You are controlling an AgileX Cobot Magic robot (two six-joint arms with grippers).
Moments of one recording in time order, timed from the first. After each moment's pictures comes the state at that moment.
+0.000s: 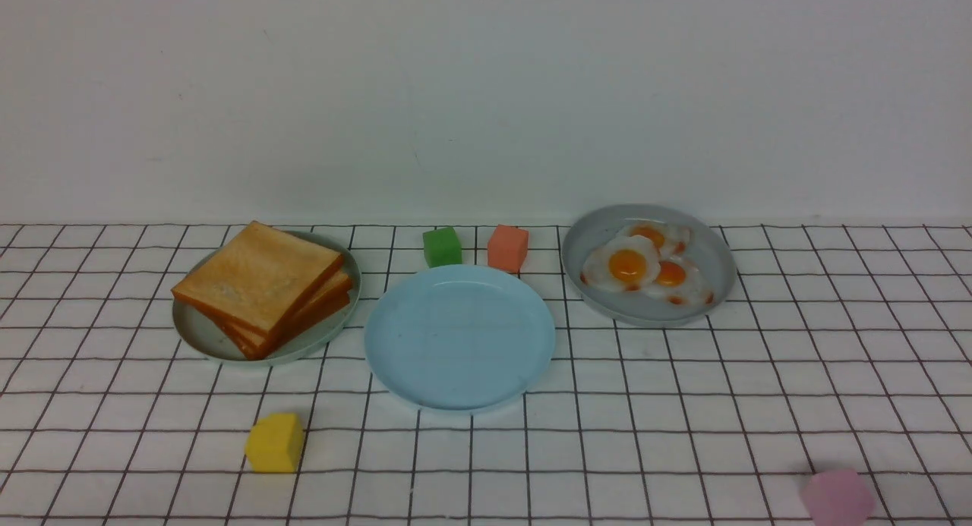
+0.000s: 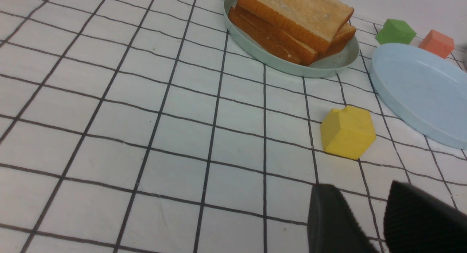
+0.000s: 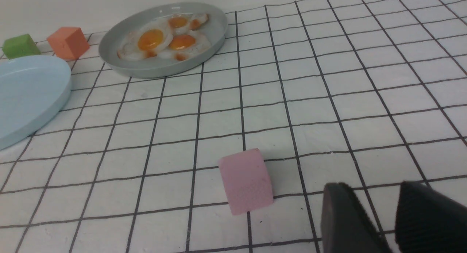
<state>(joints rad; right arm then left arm) 0.04 -0.01 0.02 -0.07 0.39 0.21 -0.01 -0.01 0.03 -0.12 0.38 -0.19</state>
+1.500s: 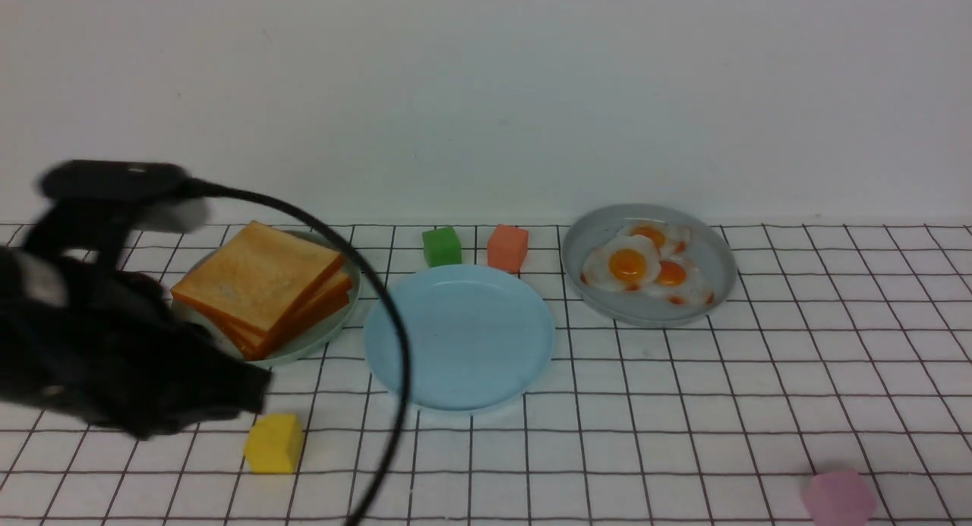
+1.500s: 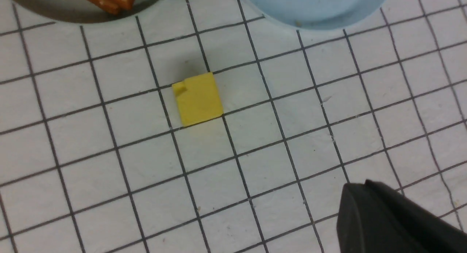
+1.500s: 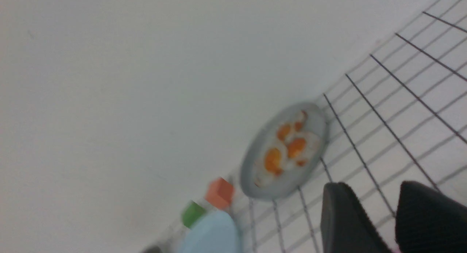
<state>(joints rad) 0.04 -0.01 0.03 0.35 0.06 0.48 -0.38 1.18 -0.93 -0.12 0.84 -0.05</state>
